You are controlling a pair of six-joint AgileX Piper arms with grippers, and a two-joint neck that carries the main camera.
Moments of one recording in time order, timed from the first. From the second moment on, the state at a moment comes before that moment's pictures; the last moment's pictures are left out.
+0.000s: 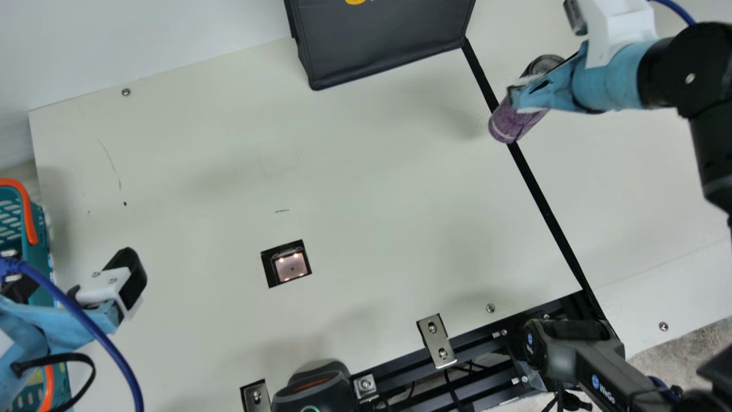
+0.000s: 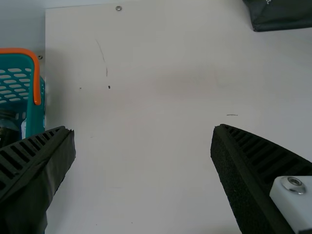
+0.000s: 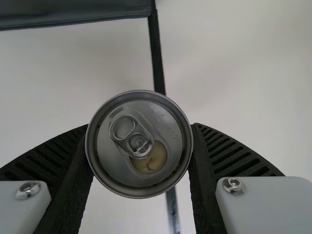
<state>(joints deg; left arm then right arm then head) -25.9 52.7 -57.7 8.3 58.2 -18.1 -24.9 73.9 -72.0 10.5 61.9 -22.1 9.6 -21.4</state>
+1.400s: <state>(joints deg) -25.9 52.7 -57.7 8.3 58.2 -18.1 -39.6 114.5 -107.6 13.7 57.3 -39.7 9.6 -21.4</state>
